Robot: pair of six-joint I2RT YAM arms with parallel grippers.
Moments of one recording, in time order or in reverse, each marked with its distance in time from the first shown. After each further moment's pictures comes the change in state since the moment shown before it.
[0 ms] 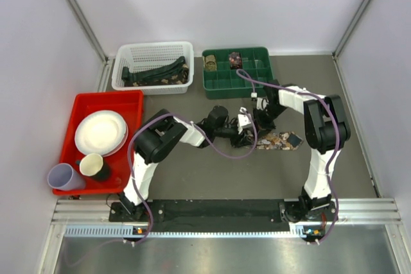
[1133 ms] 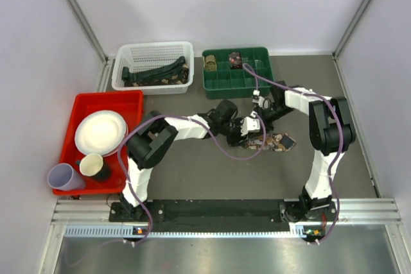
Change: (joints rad) left arm -0.035 -0.109 0.166 -0.660 -0.163 0.372; right arm -0.055 -0.040 -0.053 0.013 -0.338 -0.038
